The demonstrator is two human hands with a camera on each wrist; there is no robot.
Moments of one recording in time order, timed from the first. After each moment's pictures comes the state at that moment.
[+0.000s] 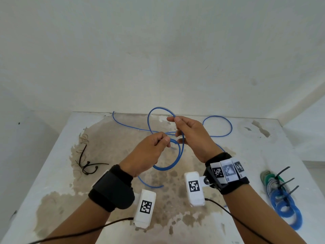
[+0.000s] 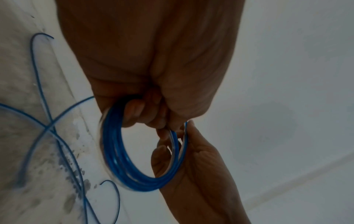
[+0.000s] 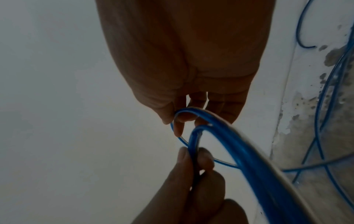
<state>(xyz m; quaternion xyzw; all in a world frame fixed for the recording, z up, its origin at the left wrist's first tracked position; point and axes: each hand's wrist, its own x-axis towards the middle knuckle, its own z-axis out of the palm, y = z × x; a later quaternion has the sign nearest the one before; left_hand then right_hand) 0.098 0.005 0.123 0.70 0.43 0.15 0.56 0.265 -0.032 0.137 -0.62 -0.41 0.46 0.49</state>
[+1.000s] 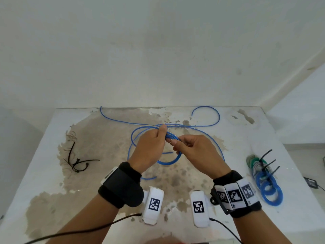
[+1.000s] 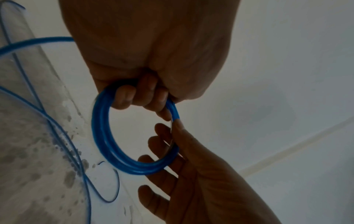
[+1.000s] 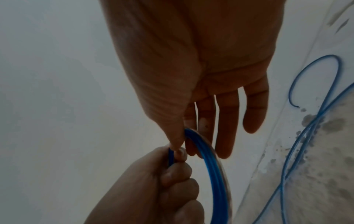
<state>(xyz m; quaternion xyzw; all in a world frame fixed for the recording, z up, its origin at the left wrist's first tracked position) 0.129 -0.014 0.115 0.68 0.46 0.22 0.52 0.272 -0.106 0.122 -0.72 -0.49 0.33 0.37</state>
